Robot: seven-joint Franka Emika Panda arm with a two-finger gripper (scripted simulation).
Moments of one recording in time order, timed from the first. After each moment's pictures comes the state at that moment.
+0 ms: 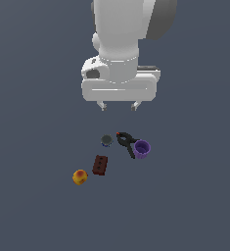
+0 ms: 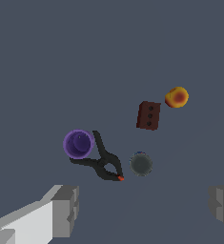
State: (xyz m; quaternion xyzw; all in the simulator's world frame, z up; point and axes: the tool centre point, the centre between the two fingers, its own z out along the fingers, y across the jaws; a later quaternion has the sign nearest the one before) arm 0.007 0.014 0.325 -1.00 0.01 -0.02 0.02
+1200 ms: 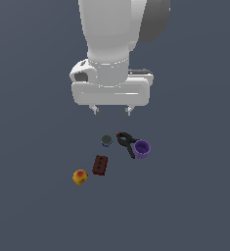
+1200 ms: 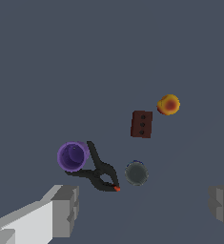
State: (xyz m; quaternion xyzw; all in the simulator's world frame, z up) arm 0.027 -0.007 0.326 -1.00 0.04 -0.03 0.02
